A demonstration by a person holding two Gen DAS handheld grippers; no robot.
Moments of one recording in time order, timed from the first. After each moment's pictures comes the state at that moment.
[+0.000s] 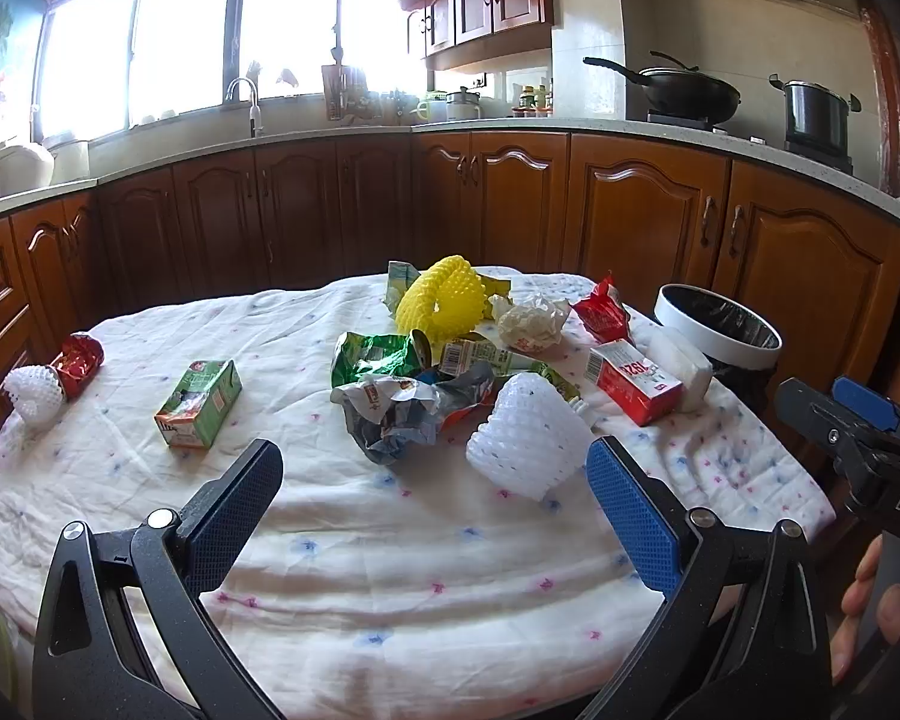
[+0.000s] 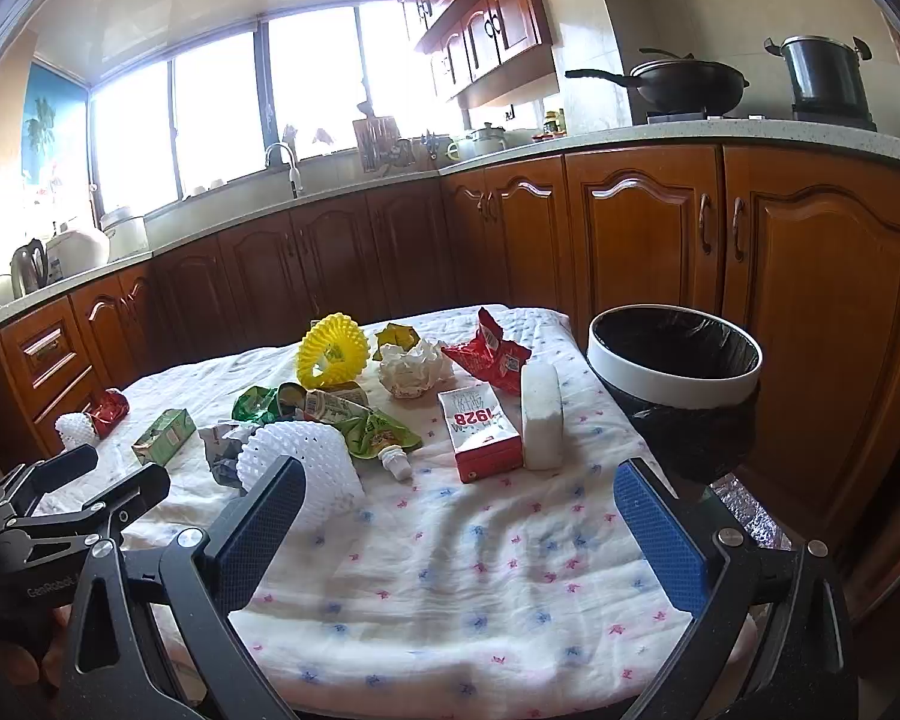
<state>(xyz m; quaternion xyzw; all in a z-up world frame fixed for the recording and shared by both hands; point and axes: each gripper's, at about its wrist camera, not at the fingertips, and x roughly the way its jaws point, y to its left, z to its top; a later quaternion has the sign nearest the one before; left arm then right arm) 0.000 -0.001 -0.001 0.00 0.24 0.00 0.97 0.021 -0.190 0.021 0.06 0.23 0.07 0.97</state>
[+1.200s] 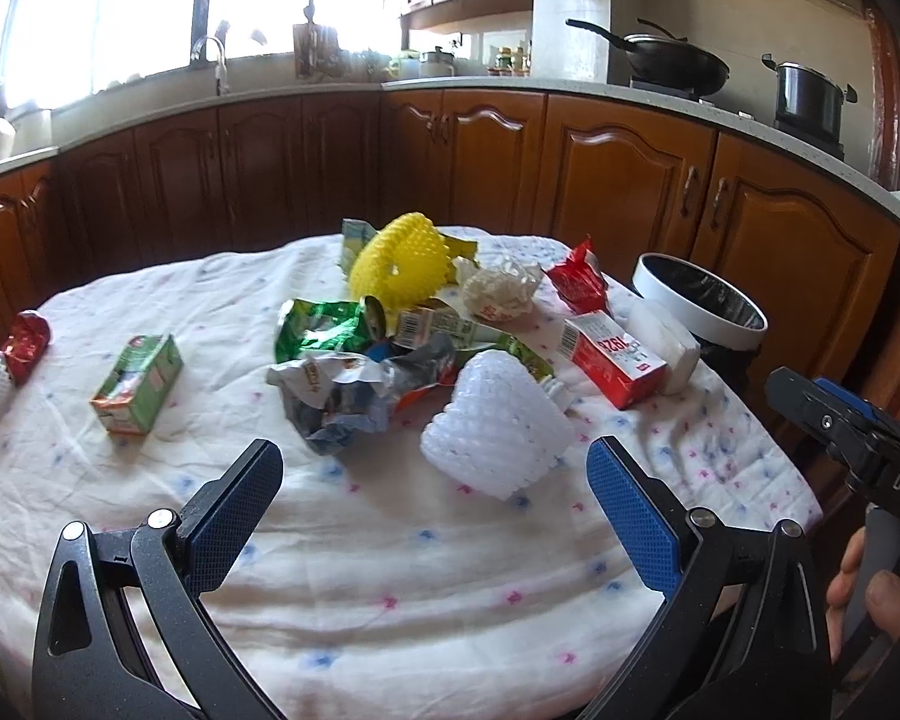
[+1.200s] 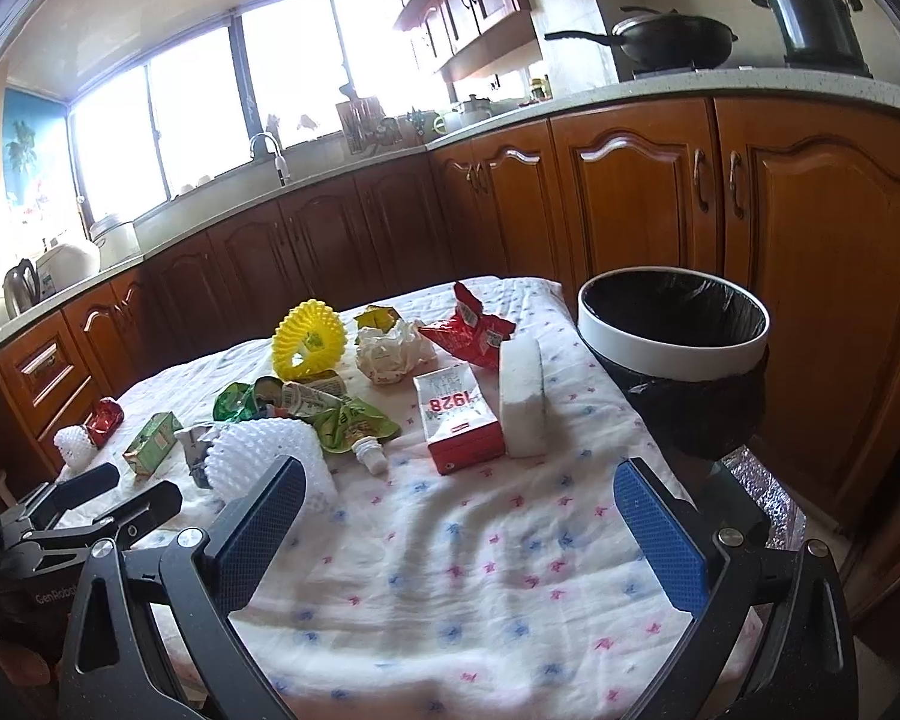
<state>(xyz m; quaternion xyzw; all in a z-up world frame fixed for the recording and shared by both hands) 0.040 -0.012 -0.014 0.00 0.27 -0.04 0.96 0.049 -0.216 0.009 0.10 0.26 0.07 0.96</state>
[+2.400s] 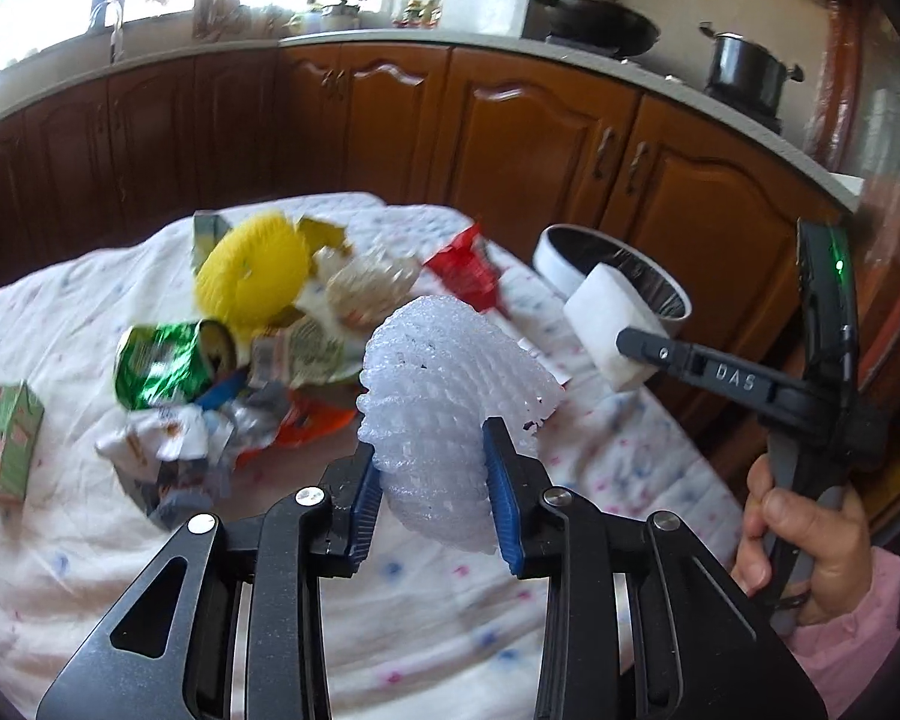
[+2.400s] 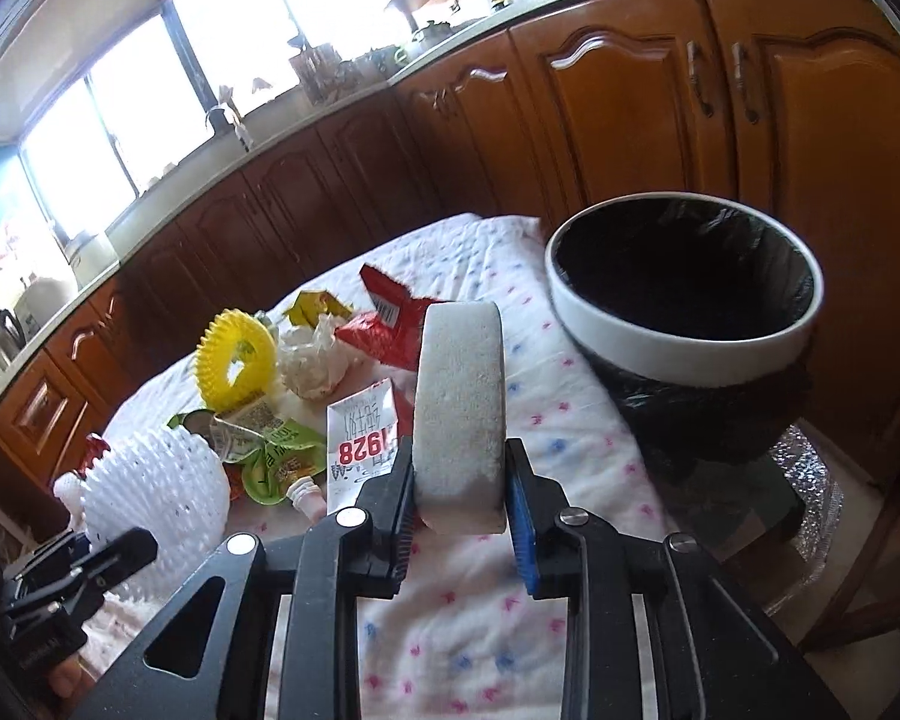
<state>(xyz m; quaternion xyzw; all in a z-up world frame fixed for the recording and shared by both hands) 0.092 -0.054 -0.007 -0.01 0.35 -0.17 0.92 0.146 -0.271 -0.013 0.16 0.35 0.08 0.92</state>
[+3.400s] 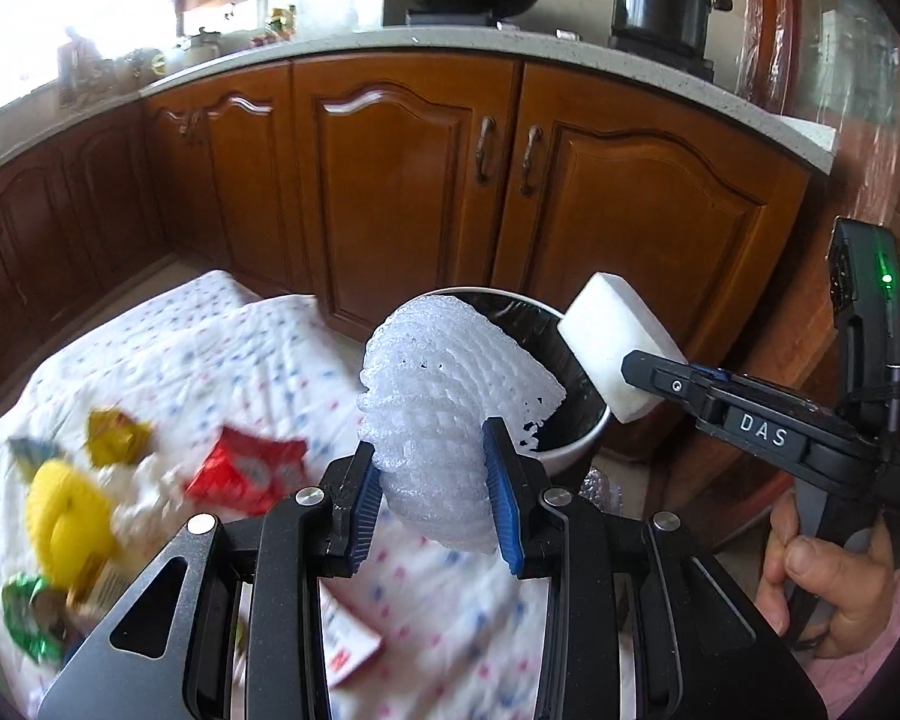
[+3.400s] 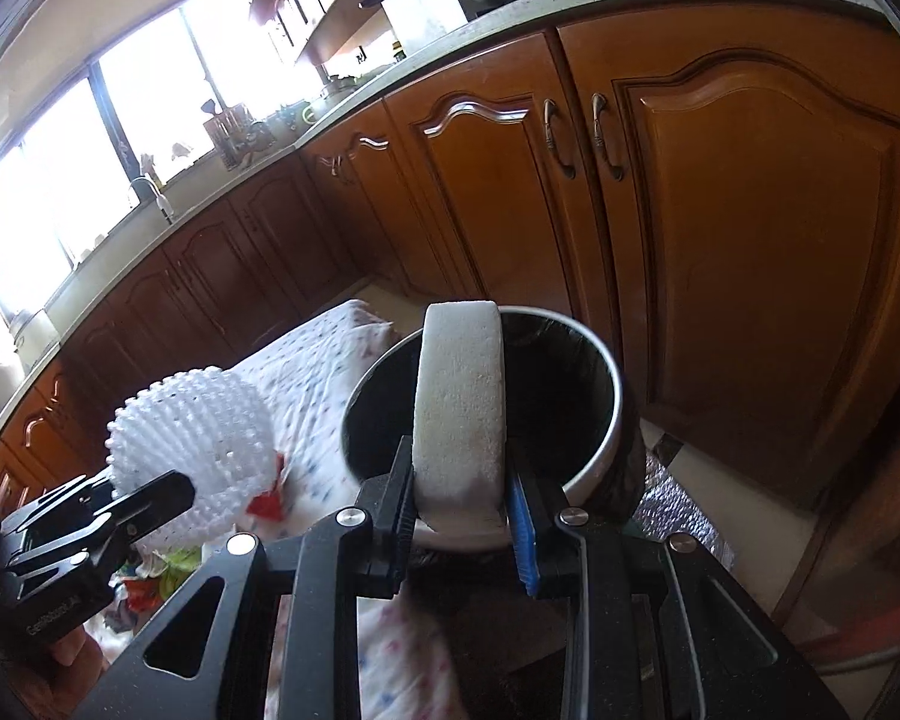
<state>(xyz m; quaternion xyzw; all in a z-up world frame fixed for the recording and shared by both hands) 0.215 -0.225 0.035 0.07 0.35 -0.27 0.89 0.190 -0.401 0.025 0.19 0.33 -0.01 0.92</state>
